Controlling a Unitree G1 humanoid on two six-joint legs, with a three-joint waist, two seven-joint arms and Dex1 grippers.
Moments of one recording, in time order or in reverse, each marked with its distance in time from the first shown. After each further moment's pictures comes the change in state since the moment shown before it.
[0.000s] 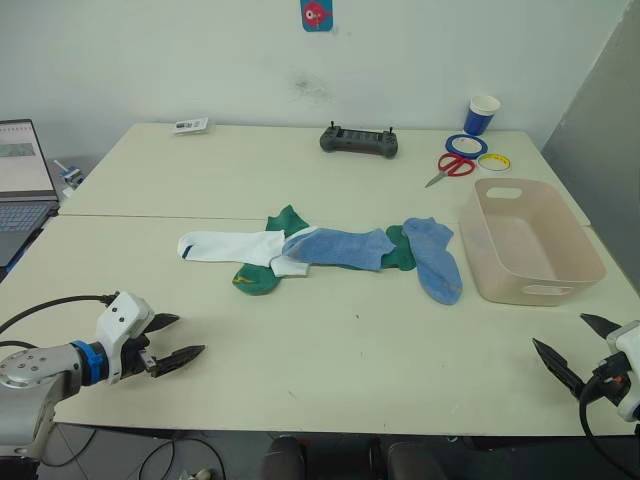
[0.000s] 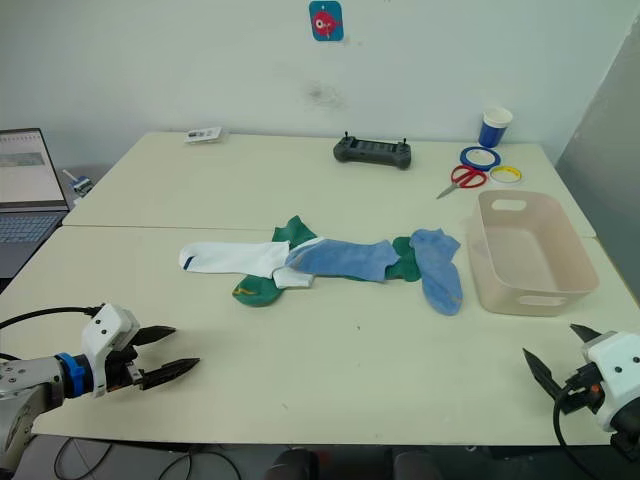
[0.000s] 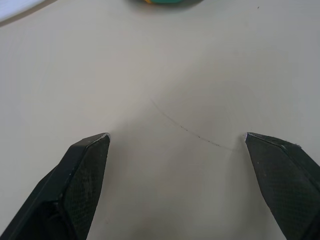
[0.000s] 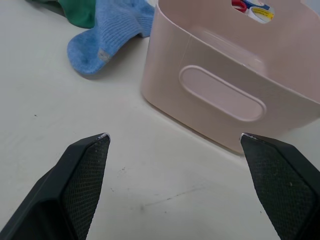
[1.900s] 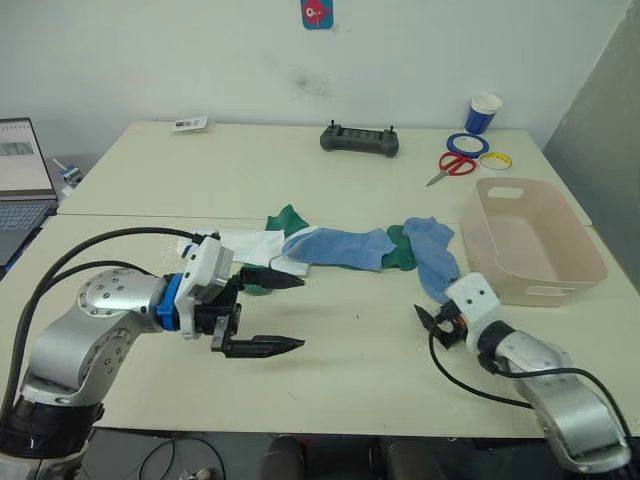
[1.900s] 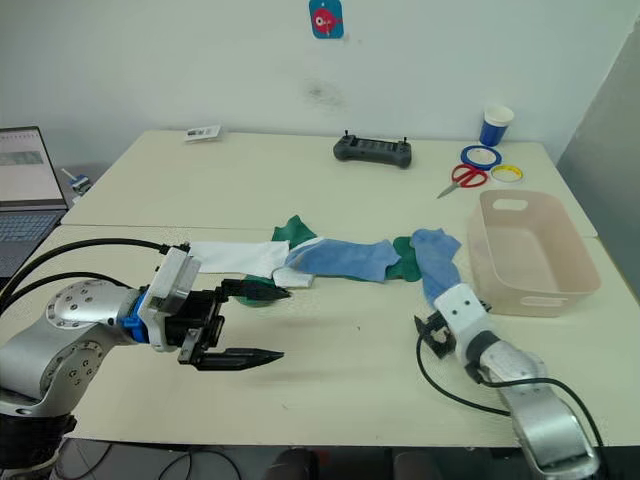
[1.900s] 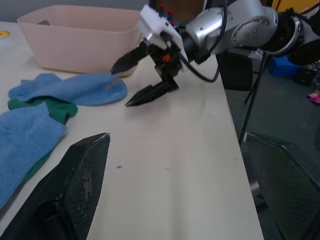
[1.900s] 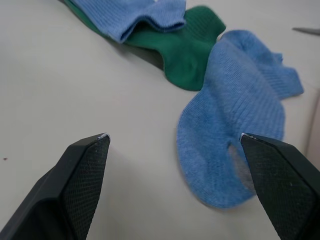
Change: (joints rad) left arm -0.369 -0.045 -0.194 -0.512 -0.358 0.260 -0.209; right arm -0.570 0.091 0.722 0.066 -0.282 0.362 -0.327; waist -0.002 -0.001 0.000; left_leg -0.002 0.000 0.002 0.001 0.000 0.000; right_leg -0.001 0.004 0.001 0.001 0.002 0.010
